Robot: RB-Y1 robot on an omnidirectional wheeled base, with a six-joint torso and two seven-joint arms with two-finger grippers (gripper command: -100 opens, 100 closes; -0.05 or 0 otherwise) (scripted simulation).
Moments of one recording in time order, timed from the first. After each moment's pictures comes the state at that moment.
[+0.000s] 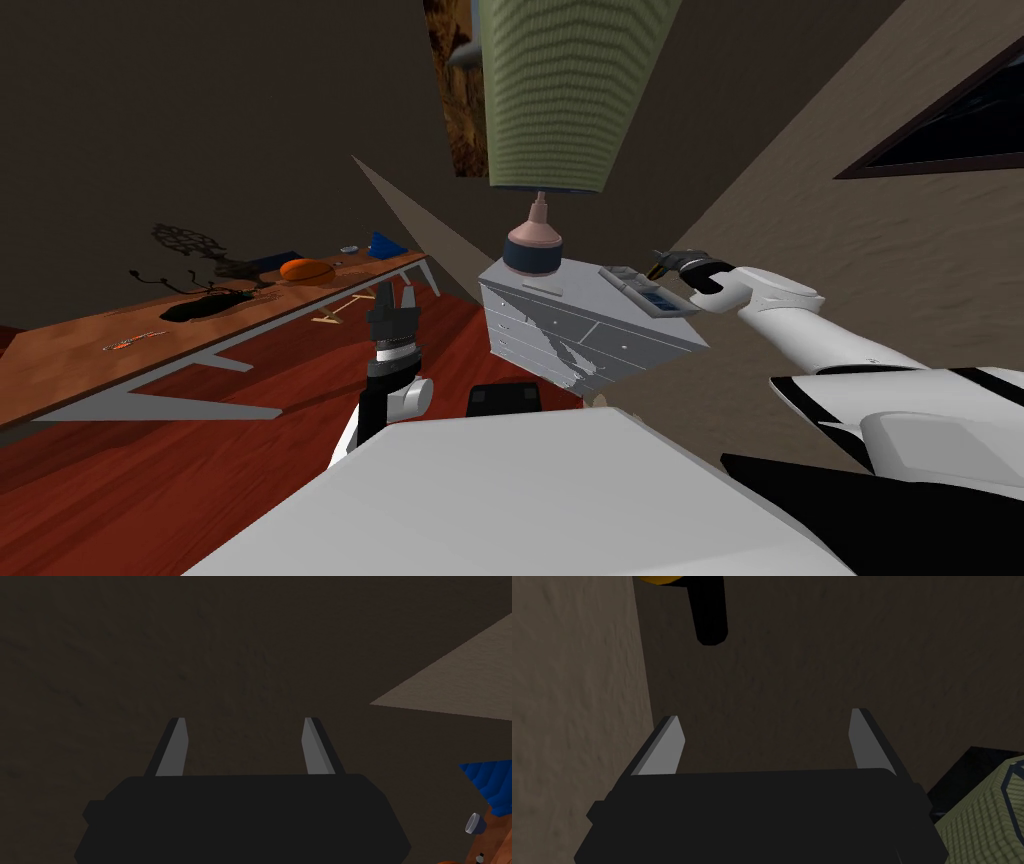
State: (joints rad) left arm 0.53 0.02 -0.04 -2.22 0.02 -0.60 -0.06; right arm -0.37 -1.32 0.17 -0.96 0.28 -0.01 0.22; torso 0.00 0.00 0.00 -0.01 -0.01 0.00
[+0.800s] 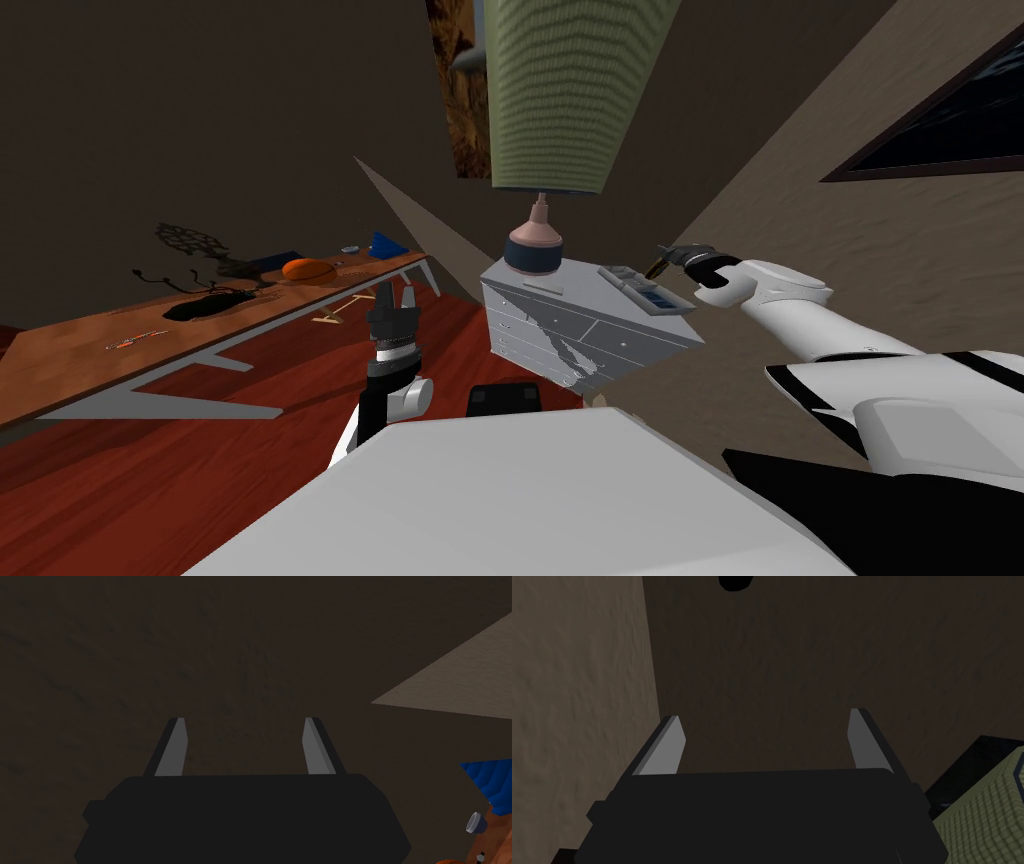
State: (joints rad) left arm 0.53 0.02 -0.04 -2.22 0.02 -0.60 -0.06; right arm -0.47 -1.34 0.24 -0.87 0.27 -0.05 0.22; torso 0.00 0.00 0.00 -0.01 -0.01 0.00
